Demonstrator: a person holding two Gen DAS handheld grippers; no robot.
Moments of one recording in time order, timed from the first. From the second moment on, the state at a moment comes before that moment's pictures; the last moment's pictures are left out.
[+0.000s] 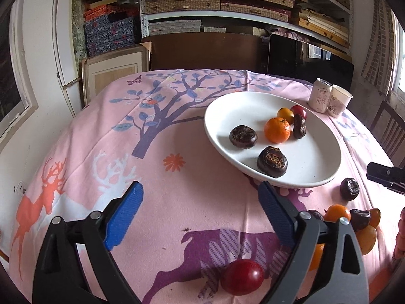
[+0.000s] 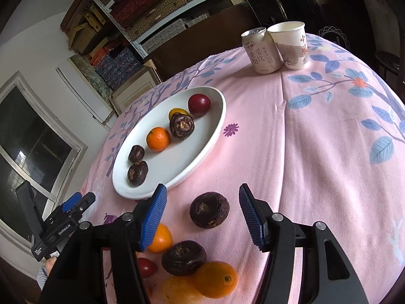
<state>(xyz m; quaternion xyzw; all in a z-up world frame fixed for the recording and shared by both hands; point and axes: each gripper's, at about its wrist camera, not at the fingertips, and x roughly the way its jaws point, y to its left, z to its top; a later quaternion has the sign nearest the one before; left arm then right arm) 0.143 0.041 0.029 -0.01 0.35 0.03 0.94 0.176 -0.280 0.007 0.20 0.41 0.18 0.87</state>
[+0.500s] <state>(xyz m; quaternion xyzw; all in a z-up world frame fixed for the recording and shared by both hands) 0.100 0.025 0.009 0.02 0.38 0.00 0.92 0.176 -0.244 -0.010 0.07 0.45 0.14 0.88</state>
